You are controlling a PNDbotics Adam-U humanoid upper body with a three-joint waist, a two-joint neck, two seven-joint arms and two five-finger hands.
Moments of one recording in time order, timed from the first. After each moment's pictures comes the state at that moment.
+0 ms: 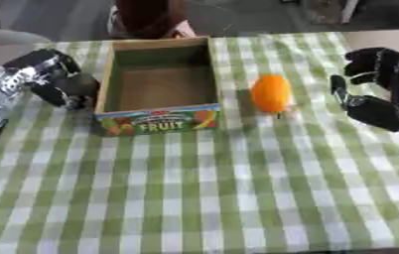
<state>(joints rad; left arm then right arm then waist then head) -0.89 0.50 -0.17 -0.82 -0.86 -0.03 -0.29 -0.42 -0.43 0.02 -1.60 0.13 -0.03 0.04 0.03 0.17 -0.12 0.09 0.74</state>
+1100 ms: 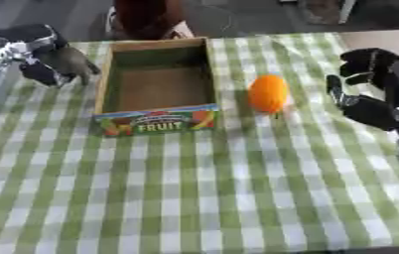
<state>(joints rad) -0.93 0.51 -0.07 -1.03 -1.02 -0.13 -0.54 -0.42 -0.43 0.02 -1.60 0.12 -0.03 0.04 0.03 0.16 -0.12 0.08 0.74</state>
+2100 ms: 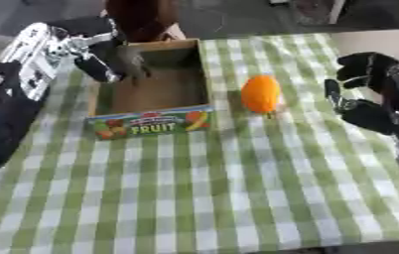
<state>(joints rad) -0.99 0.33 -0.18 -1.02 -1.08 -0.21 -0.53 -0.43 -0.41 0.04 -1.60 0.12 -0.03 0.07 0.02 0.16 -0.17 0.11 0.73</state>
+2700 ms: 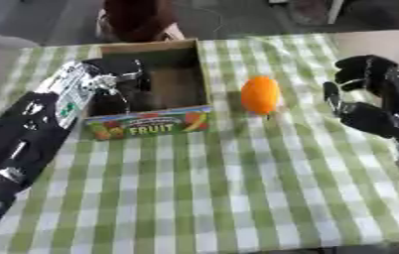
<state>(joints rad) -0.95 0.29 -0.22 -0.96 -1.07 -0.27 -0.56 -0.44 -0.41 0.05 -1.59 0.12 -0.03 0.08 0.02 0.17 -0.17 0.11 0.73</state>
